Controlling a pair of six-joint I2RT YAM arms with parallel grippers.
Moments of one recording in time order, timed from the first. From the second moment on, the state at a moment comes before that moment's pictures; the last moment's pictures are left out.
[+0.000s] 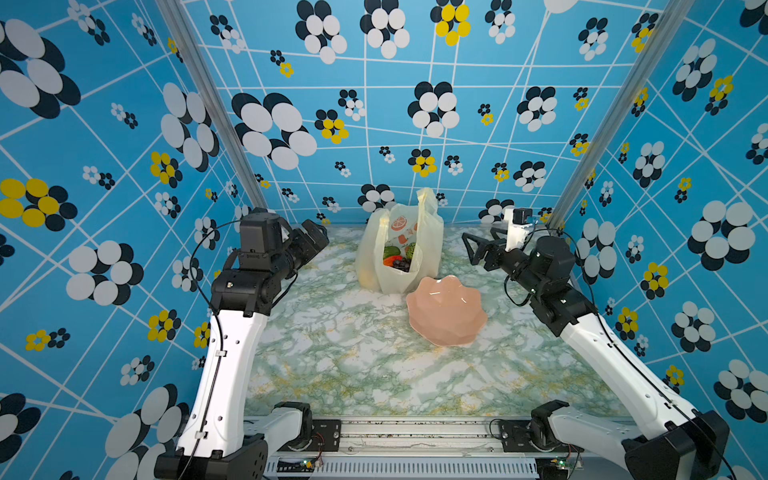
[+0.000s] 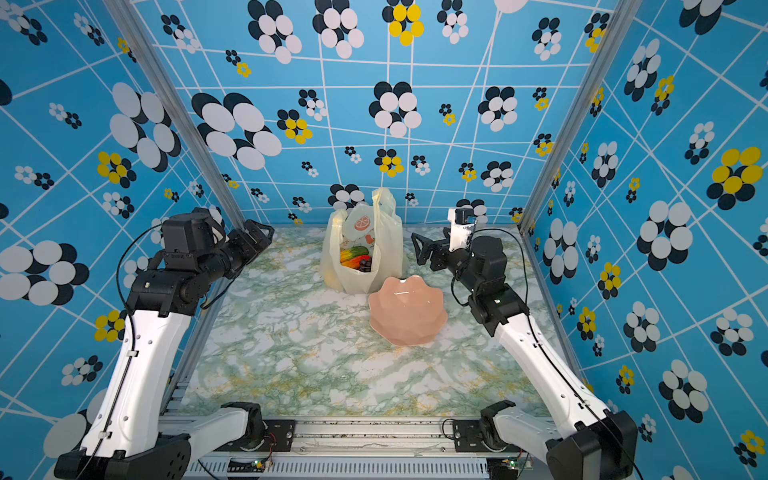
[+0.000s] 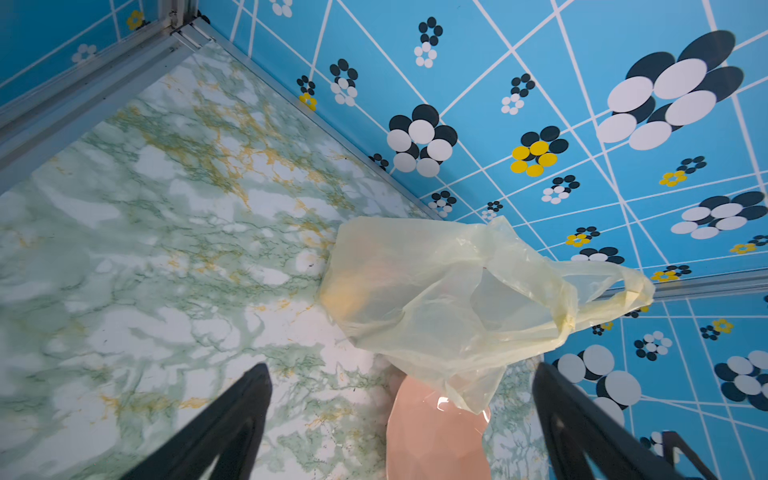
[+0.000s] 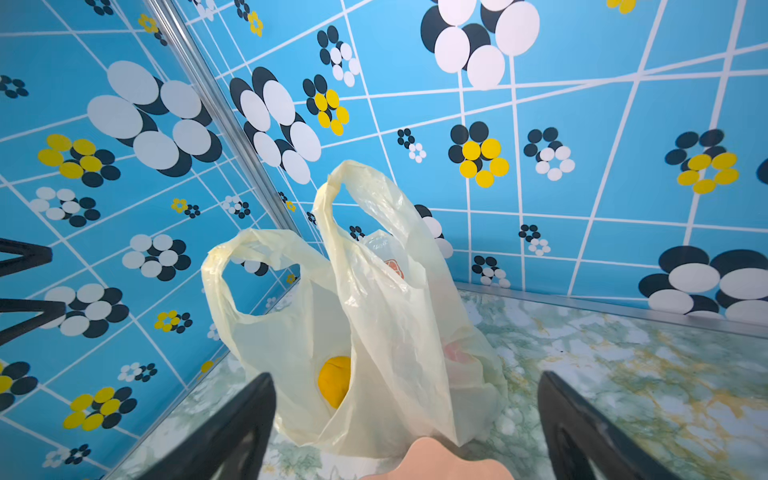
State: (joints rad) left arm -0.08 1.13 1.47 -0.84 0.08 -0.75; right arm 0.35 1.12 1.02 0.09 -0.13 0.20
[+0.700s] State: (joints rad) left arm -0.20 0.66 0.74 -0.21 -0.24 -0.38; right arm 0.30 0.74 0.66 0.21 0.26 0.03
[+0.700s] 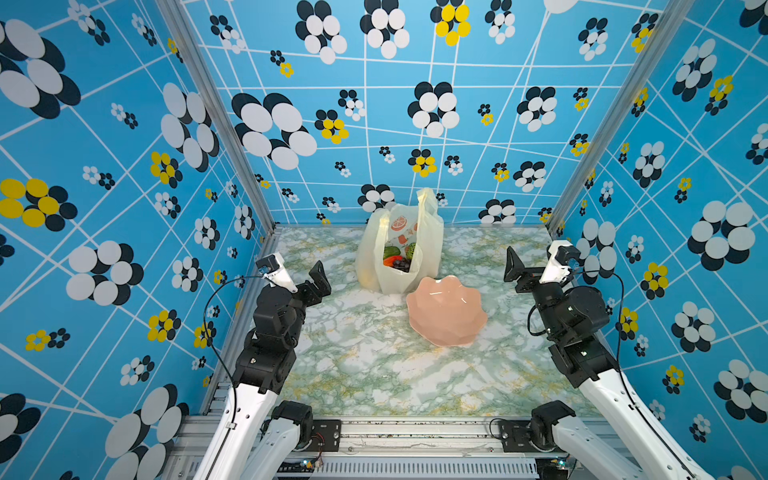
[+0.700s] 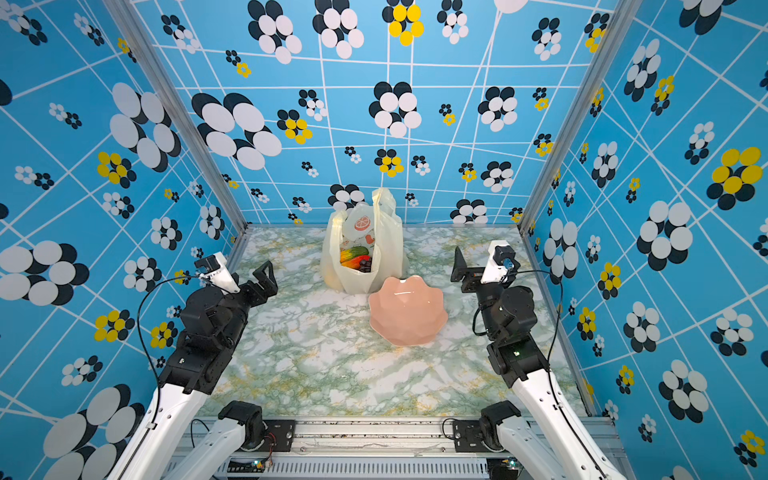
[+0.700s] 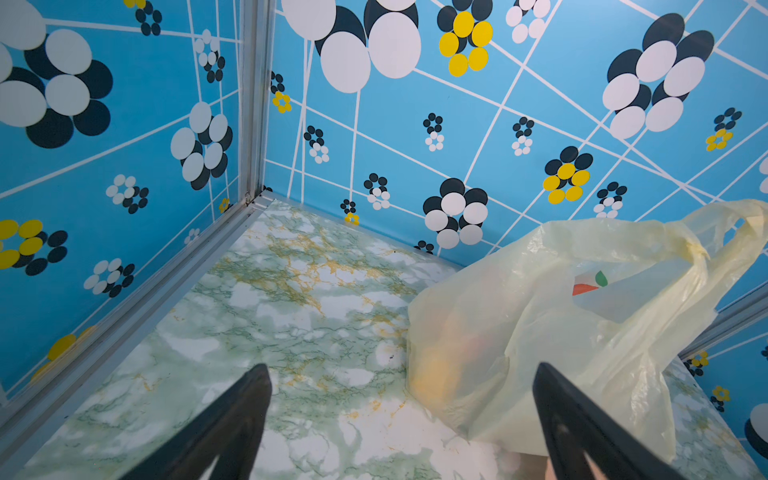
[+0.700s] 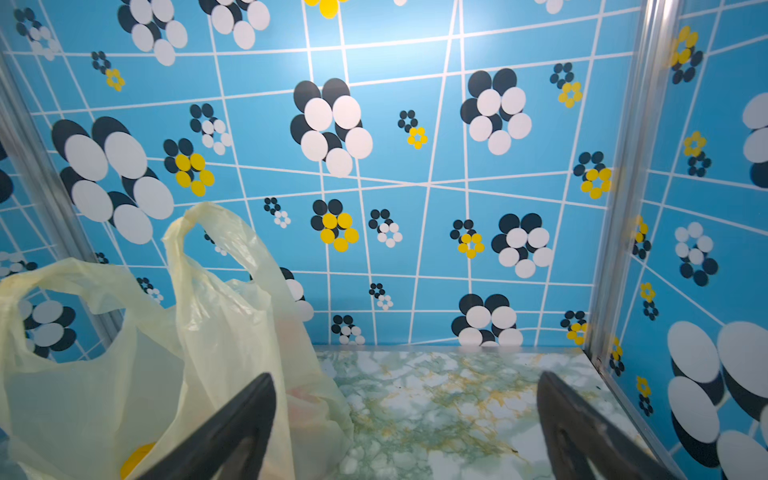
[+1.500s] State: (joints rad) left arm -0.18 0.77 0.49 -0.02 -0.38 -0.37; right arm 0.18 0.74 0.23 0.30 0.39 0.08
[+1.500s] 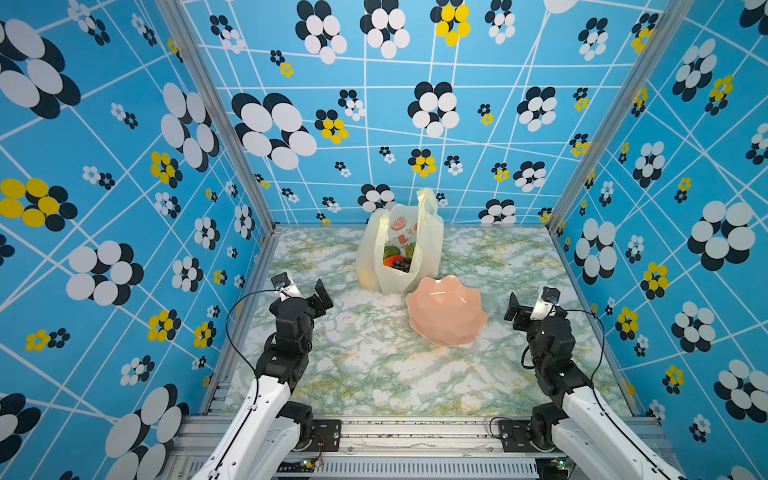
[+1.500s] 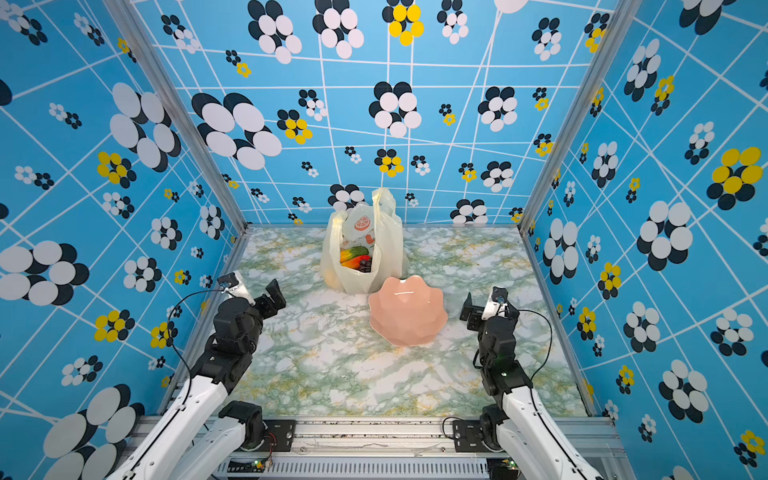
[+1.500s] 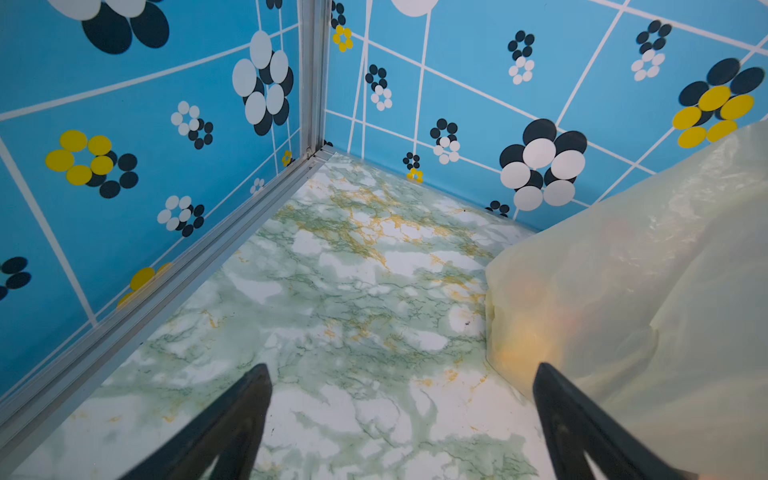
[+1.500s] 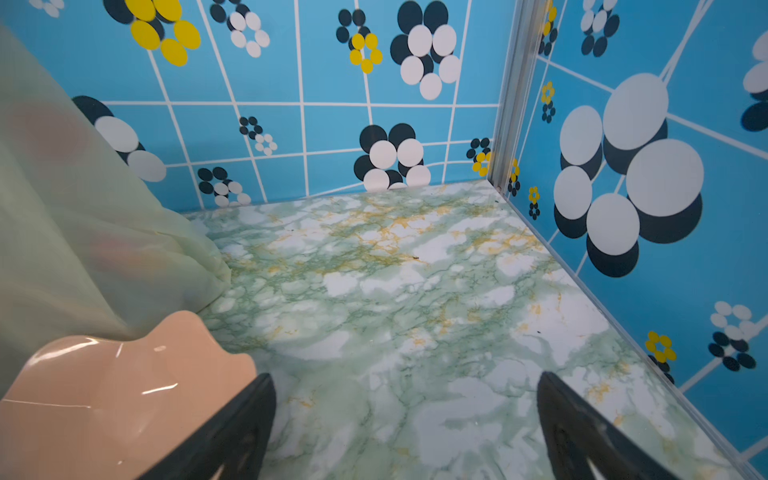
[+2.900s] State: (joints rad) left arm -0.11 1.24 0.44 0.33 -0.38 -0.18; right arm -0.07 1.57 0.24 1.07 0.06 0.10
